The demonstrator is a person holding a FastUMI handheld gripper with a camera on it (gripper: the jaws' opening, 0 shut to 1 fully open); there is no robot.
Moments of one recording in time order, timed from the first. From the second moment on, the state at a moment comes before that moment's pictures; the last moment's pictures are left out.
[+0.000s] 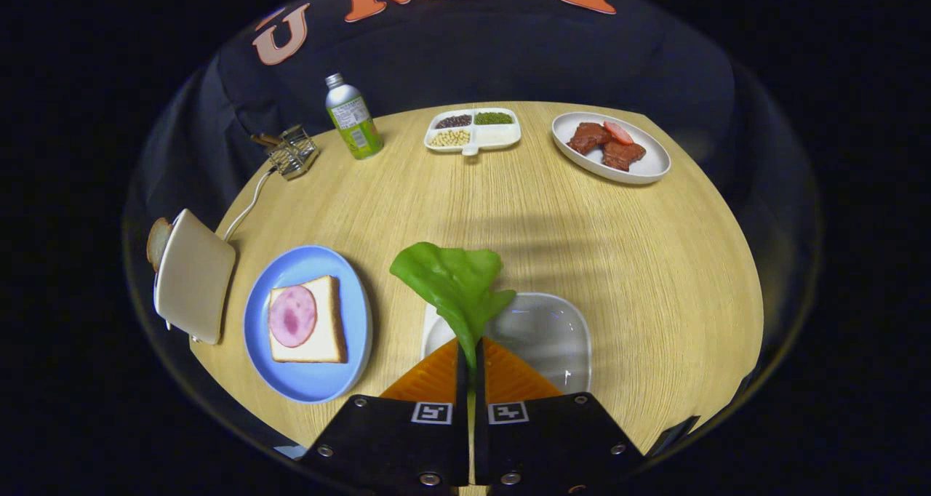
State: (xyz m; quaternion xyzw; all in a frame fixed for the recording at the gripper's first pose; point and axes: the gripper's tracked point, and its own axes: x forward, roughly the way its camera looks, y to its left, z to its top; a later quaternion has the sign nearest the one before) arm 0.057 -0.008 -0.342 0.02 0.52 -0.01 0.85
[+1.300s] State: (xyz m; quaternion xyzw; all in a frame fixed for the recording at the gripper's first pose) arm 0.085 0.154 -0.372 -0.08 0.52 0.11 0.84
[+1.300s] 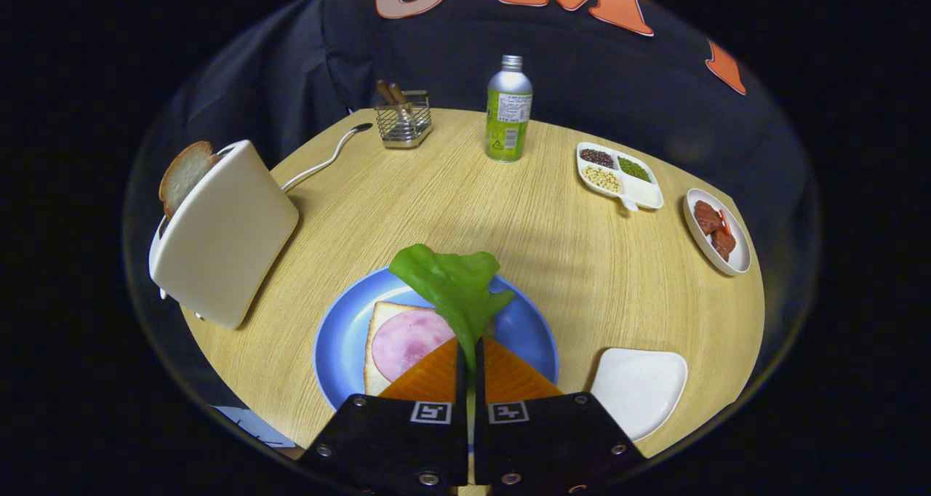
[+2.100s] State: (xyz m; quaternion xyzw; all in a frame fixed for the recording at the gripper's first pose) arm 0.066 0.195 -0.350 -0.05 0.53 0.17 0.83
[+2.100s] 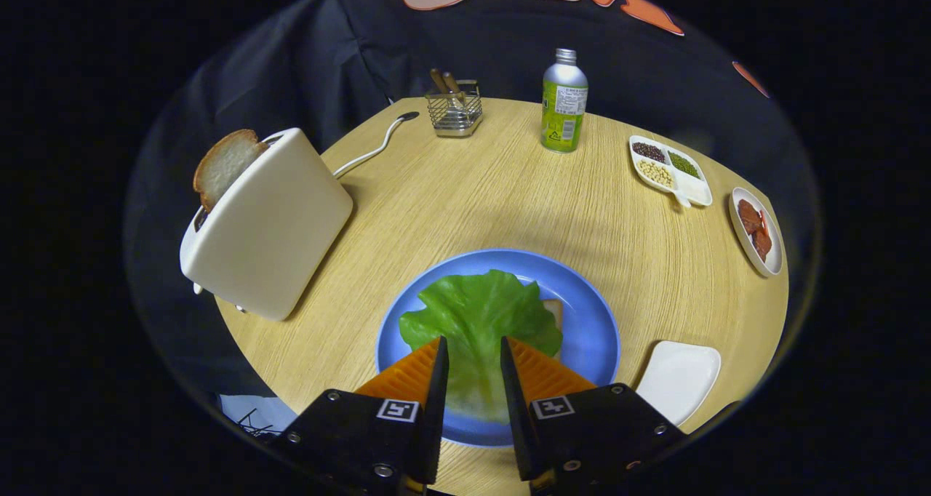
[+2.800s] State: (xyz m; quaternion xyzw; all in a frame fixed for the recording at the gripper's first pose) arm 0.082 0.305 -0.244 -0.03 0.50 0.21 0.84
